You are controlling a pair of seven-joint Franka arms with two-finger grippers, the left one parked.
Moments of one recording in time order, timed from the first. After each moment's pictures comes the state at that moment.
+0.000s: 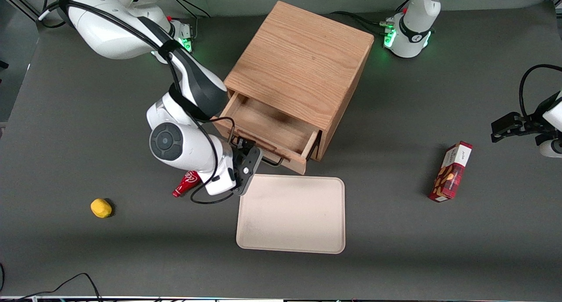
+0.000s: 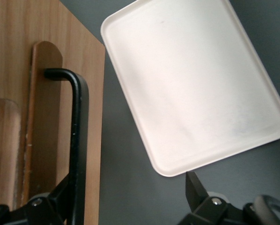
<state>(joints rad) 0.17 0.72 0.46 -1.21 -0.01 1.92 -0.56</state>
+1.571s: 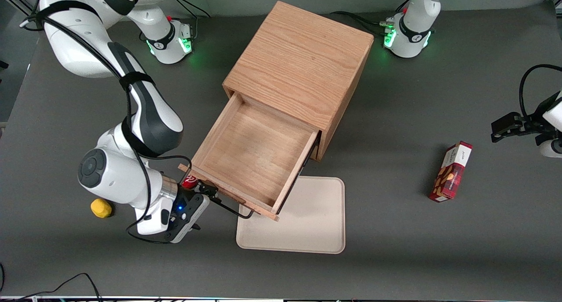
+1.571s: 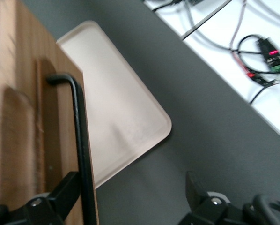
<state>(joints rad) 0.05 0.75 0.39 -1.12 0.02 2.12 -0.53</state>
